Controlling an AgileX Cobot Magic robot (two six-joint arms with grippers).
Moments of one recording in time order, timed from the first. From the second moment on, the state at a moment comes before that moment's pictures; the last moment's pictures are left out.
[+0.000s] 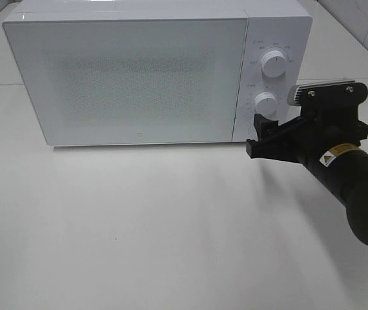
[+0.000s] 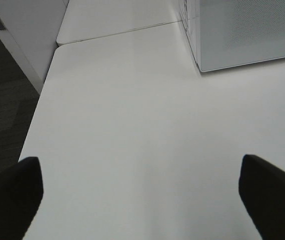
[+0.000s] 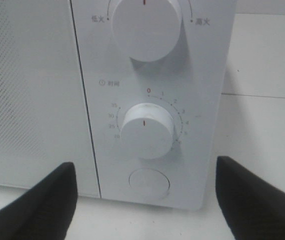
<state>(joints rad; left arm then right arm) -0.03 0.00 -0.50 0.05 1.04 0.16 0.47 1.87 -0.44 0.32 -1.21 -0.07</state>
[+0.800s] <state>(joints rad) -0.03 0.00 -0.50 0.05 1.04 0.16 0.47 2.00 -0.63 0.35 -1.21 -0.14</state>
